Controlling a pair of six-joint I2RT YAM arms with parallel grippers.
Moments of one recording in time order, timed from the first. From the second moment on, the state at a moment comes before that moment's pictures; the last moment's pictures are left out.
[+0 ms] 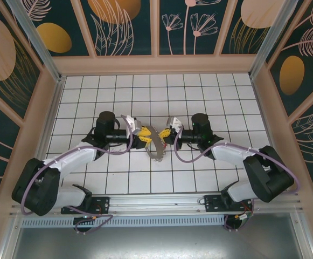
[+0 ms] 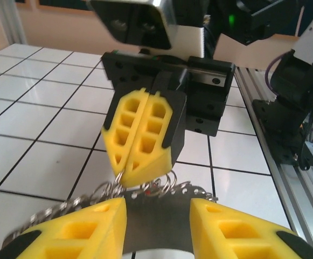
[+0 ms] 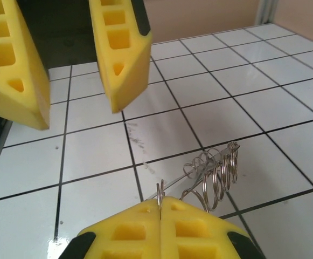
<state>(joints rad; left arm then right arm) -0.49 1.33 0.61 0.32 0.96 0.25 0.56 1.41 0.57 0.44 -0.80 -0.25</state>
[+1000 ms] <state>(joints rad) -0.51 1.39 0.48 0.41 0.70 0.15 0.64 1.57 0.41 0.83 -0.81 0.03</state>
